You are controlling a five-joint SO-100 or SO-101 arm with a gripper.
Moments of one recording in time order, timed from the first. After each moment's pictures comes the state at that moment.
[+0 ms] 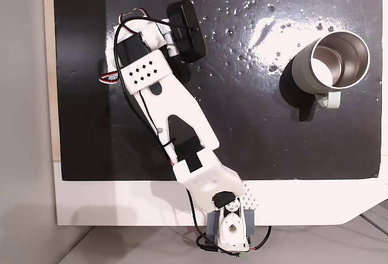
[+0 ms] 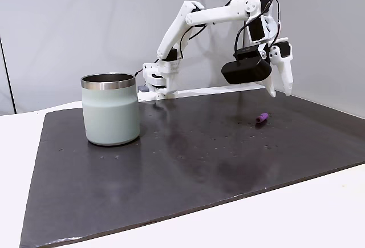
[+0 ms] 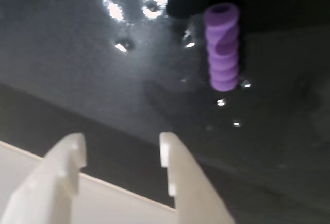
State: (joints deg) arm -27.4 59.5 45.6 79.1 8.5
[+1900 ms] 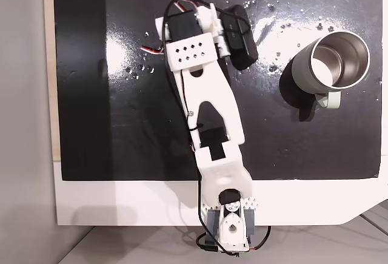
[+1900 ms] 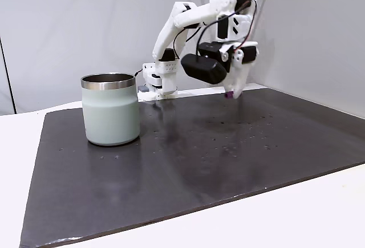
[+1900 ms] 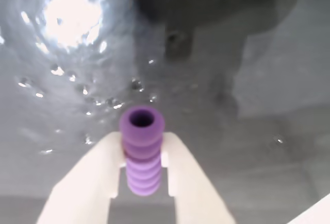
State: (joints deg) arm -12.2 59.8 40.8 101.6 -1.5
